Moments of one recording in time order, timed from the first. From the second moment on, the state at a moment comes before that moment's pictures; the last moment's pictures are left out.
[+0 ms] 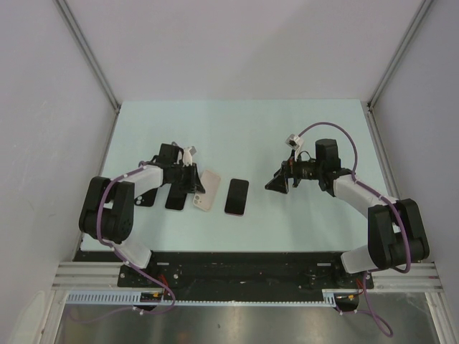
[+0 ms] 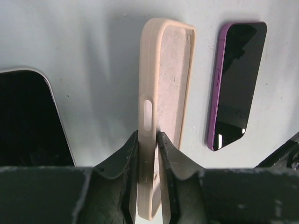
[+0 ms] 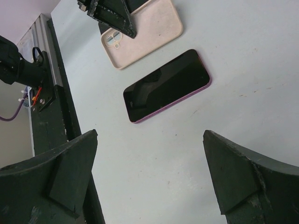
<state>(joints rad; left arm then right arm) -0.21 1.64 0.86 -0.29 0.48 -0.26 0.22 1.43 0.77 0.06 -0.98 0.01</state>
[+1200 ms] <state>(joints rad) -0.24 1.58 0.84 -0.27 0.47 -0.29 0.24 1.43 0.77 0.06 -0.96 -0.03</state>
